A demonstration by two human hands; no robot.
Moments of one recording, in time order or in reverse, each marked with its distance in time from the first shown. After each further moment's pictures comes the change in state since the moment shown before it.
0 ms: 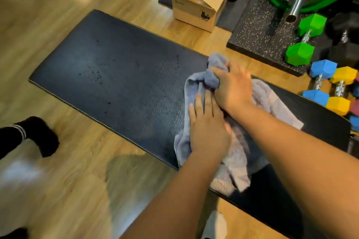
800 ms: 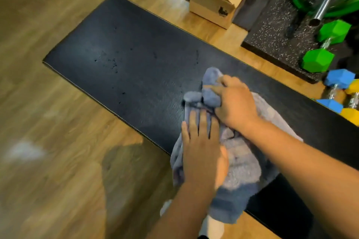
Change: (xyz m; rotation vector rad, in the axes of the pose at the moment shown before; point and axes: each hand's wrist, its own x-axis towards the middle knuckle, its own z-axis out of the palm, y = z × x) left_hand -0.056 -0.044 0.004 0.053 0.014 -0.036; right_hand -0.027 -0.033 0.001 0.121 -0.143 -0.298
